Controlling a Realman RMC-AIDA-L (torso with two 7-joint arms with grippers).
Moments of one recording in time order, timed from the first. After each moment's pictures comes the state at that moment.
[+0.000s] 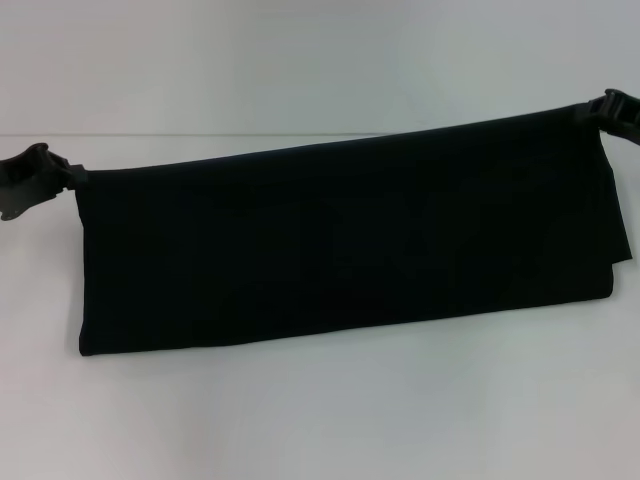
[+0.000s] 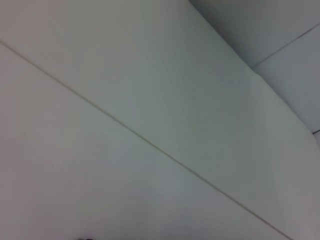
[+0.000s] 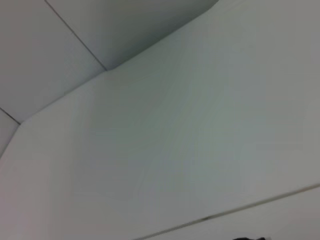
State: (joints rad) left arm -0.67 -1.95 0.33 0.70 2.37 1.23 -2.49; right arm 0.80 1.95 -0.56 -0.55 -2.24 -0.88 2.37
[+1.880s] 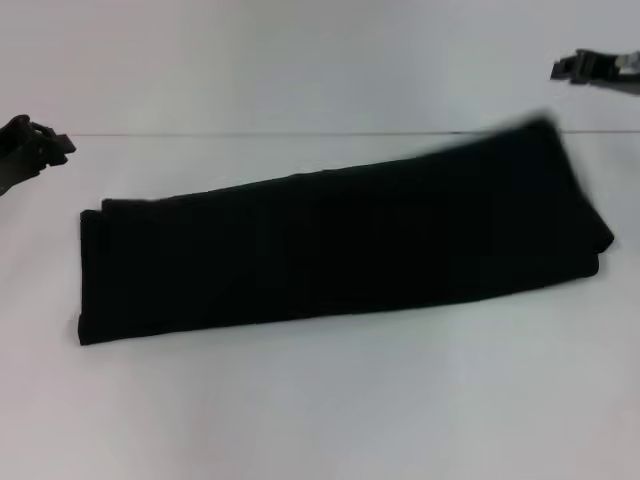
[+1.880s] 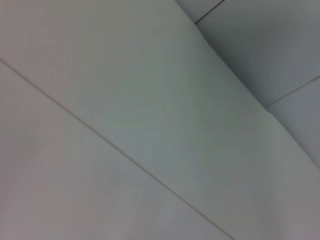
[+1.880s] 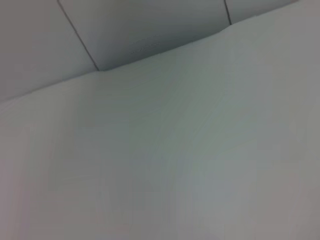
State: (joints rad) left arm -0.69 -1.94 0.33 0.68 2.35 1.13 -2.55; right arm 0.93 1.90 -0.80 -0.45 -2.24 -0.65 2.41
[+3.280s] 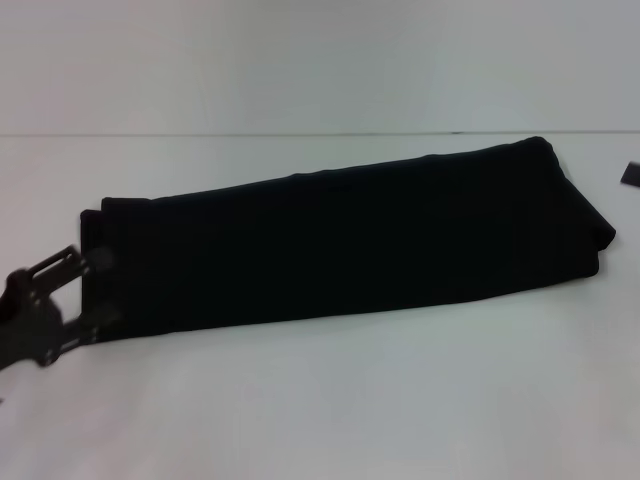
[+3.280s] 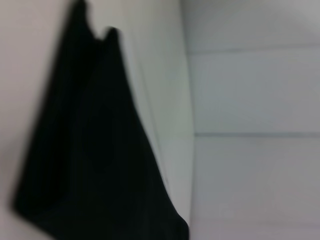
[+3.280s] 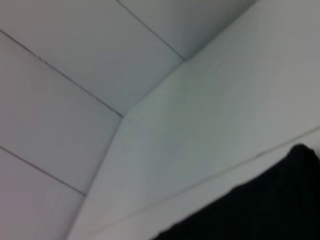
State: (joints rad) left arm -0.36 -2.02 0.27 0.49 2.02 1.58 -2.46; right arm 0.49 1.88 -0.54 -0.56 -1.89 -1.37 2.13
